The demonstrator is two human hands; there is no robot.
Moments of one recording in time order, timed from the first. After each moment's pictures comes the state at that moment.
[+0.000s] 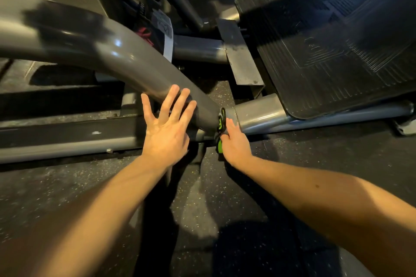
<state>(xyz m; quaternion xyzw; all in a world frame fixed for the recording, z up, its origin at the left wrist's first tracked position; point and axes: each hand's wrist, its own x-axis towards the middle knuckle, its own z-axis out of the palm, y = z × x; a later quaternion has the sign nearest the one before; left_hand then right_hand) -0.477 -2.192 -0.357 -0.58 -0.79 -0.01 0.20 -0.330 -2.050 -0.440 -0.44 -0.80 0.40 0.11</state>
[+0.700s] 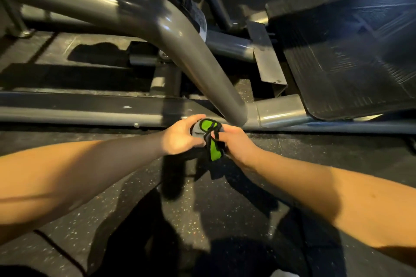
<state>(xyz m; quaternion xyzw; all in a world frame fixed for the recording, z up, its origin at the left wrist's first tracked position) -0.498 -2.243 -0.388 -0.45 -0.74 -0.34 -0.37 -0.344 -2.125 -0.397 -0.32 -0.63 0.71 0.06</state>
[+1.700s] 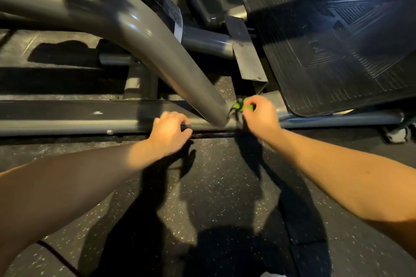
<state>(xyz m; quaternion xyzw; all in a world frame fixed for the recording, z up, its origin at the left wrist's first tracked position) -0.495 -2.198 -0.408 -0.45 -0.85 -0.19 -0.16 -0.313 -2.003 -0.391 -0.46 -0.80 0.31 0.21</state>
